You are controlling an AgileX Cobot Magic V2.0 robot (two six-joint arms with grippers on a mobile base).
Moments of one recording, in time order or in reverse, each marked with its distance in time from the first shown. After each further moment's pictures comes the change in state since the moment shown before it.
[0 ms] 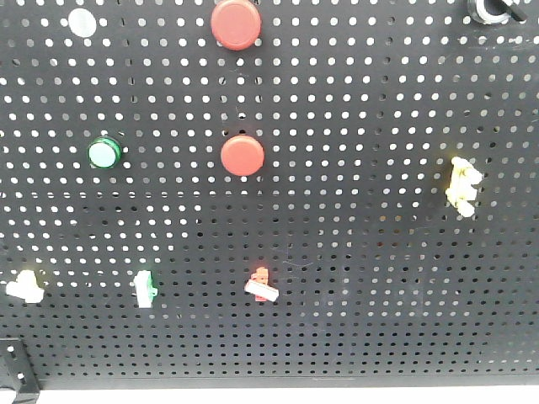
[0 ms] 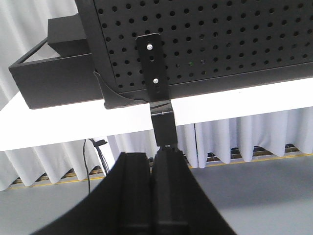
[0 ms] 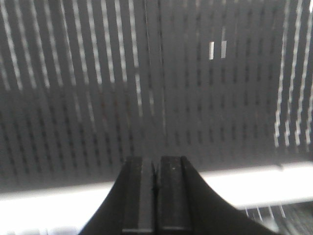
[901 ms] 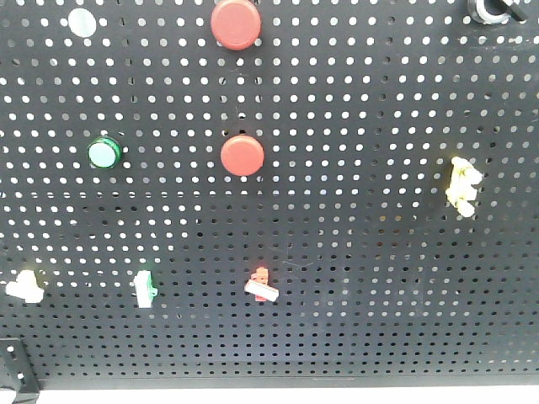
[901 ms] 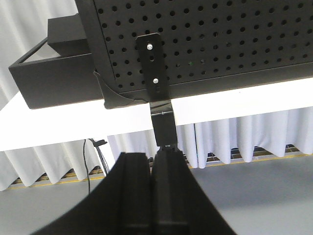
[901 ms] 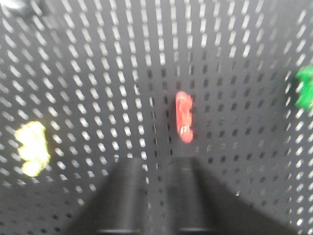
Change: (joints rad) left arm 0.000 0.000 0.000 0.000 0.000 0.000; right arm 0.000 0.546 -0.627 0.008 0.021 0.010
